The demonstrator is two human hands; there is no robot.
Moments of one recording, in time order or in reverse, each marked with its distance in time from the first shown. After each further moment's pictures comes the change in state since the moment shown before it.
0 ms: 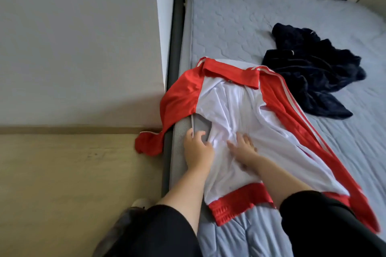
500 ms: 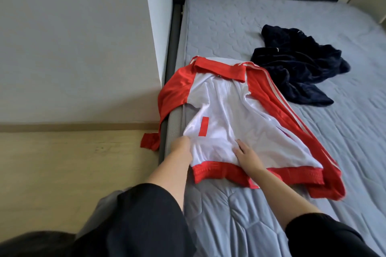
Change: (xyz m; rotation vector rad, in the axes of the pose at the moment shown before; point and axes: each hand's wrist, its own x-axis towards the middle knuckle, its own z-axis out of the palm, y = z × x) left_hand -0.038 0.008 -0.027 -0.366 -0.107 -0.592; right_hand -0.088 0.057 0.007 0.361 0.144 -0.179
